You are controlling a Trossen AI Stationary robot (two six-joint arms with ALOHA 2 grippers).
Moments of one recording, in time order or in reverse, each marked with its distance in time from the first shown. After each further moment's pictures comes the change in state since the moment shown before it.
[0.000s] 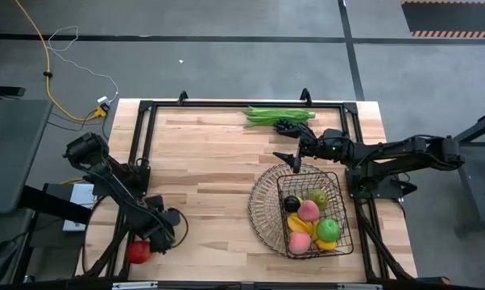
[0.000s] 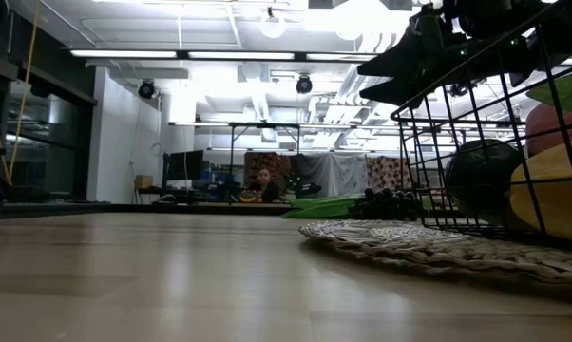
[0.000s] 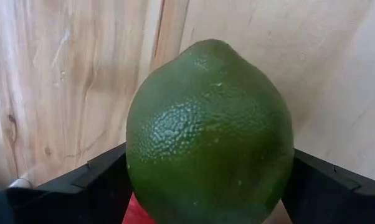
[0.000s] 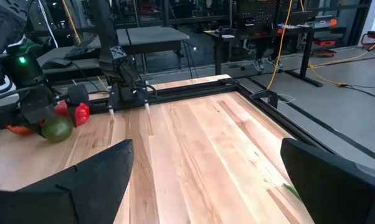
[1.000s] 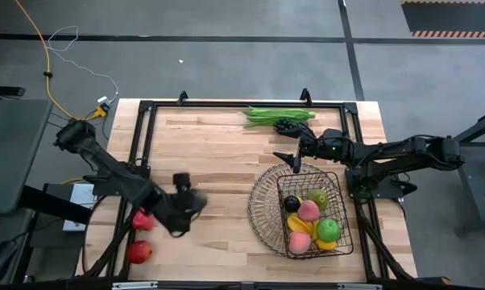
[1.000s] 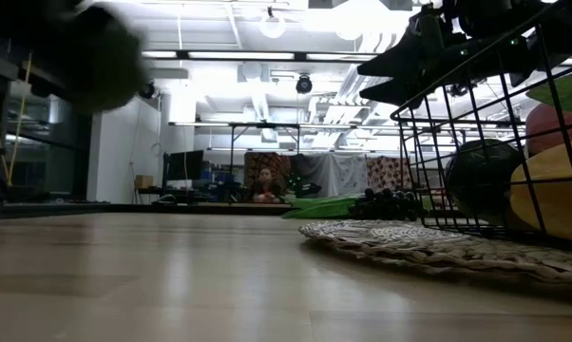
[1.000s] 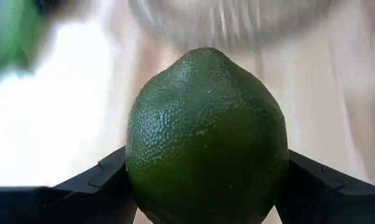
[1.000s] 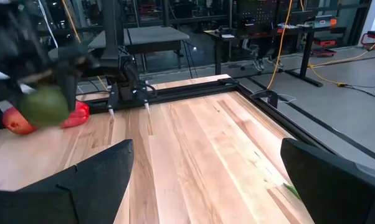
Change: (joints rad) left arm 0.247 -0.261 0.072 0.222 -0.618 0.651; right arm 0.000 0.000 0.000 -0.003 0.000 0.000
